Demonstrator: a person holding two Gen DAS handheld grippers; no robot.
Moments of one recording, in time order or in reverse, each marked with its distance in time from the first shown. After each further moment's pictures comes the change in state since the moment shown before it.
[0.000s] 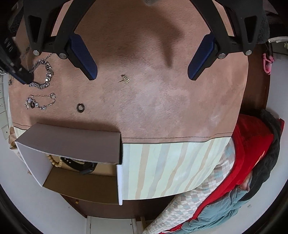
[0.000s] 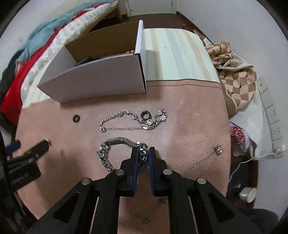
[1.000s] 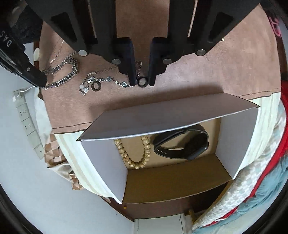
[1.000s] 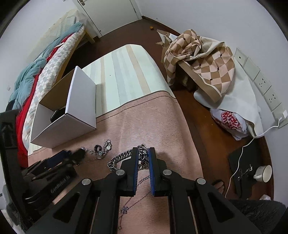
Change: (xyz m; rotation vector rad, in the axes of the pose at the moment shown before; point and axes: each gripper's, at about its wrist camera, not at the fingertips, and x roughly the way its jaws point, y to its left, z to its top) left arm 0.015 -0.110 0.032 0.221 -0.009 -0.263; right arm -0.031 -0.093 0.014 0.265 -0.083 0.036
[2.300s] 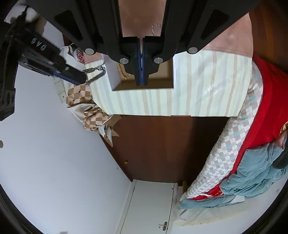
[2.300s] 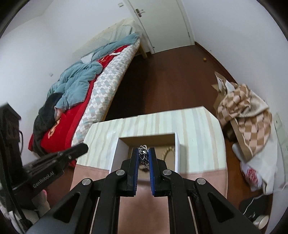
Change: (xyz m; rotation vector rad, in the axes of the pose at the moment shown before) left arm -0.168 0.105 0.101 -0.115 -0.272 -0.140; right arm -0.103 0.161 0.102 -0.286 -0.116 0.261
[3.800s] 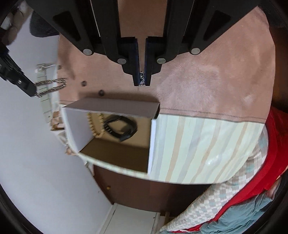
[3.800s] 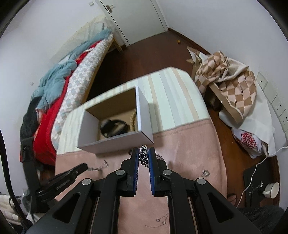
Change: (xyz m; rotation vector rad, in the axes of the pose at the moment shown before) left arm 0.041 0.034 -0.141 -0.145 0.168 0.026; right arm 0.002 -0.062 -0.108 0.182 0.004 -0.084
